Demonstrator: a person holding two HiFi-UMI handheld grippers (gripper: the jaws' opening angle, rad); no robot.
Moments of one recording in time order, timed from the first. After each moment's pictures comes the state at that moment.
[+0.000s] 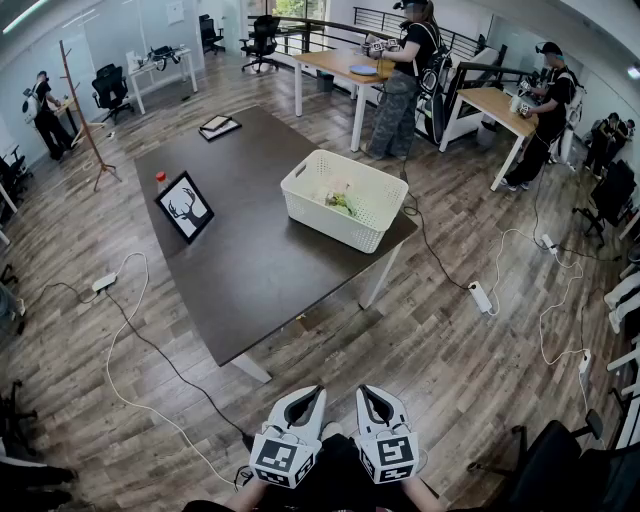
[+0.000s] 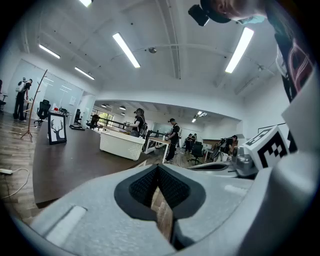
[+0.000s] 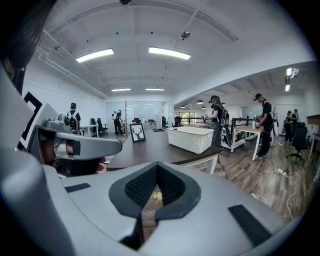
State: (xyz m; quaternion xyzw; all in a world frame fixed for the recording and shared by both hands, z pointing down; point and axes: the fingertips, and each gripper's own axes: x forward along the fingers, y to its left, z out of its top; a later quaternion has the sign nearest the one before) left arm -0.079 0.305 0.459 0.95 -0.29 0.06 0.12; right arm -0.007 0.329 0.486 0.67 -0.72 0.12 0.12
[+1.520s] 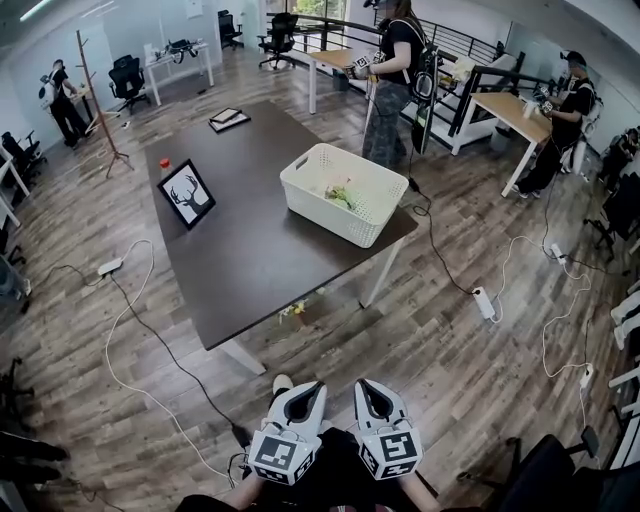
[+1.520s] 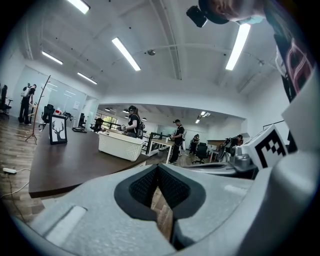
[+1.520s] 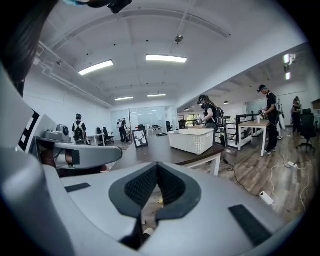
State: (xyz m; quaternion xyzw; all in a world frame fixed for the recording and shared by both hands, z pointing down) left arm -0.041 0.331 0.467 0.94 -0.31 0.05 0.11; right arm 0.030 0.345 0.491 0.64 -0.75 0.12 0.07
